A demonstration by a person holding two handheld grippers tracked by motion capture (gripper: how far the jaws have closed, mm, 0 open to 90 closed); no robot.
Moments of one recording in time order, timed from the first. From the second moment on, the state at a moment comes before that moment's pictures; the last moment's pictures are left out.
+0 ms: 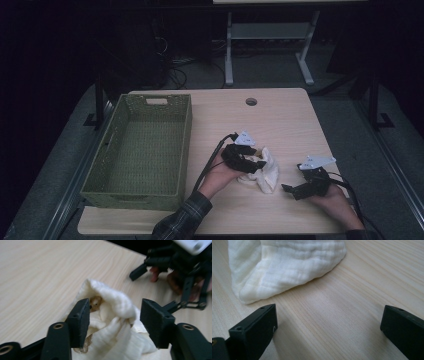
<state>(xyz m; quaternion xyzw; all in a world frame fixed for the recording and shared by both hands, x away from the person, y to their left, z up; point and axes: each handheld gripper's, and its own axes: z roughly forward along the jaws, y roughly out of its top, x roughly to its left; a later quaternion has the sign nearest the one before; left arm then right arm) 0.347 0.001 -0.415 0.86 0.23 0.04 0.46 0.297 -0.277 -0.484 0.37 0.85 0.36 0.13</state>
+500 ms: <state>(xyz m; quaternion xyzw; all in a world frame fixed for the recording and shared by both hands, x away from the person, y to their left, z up) 0.304 0.041 -0.429 0.86 0.26 0.08 0.43 0.298 -0.274 -0.472 0.36 0.86 0.35 0.12</state>
